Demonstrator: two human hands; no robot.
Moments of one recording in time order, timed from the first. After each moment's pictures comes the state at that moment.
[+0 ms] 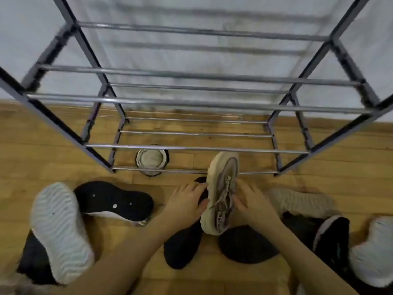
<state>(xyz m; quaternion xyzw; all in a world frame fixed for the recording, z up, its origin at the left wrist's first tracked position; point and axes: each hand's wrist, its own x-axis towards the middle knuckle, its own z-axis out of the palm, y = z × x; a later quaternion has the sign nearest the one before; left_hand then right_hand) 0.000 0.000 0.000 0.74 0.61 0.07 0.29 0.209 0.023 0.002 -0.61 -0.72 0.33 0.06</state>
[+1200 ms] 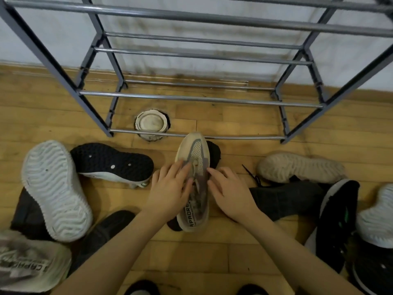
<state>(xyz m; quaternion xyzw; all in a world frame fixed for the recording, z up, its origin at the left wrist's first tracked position) -0.017 -0.079 -0.042 0.70 0.69 0.08 0.18 0.160 -0.047 -0.046 -0.54 -0.81 0.24 0.07</state>
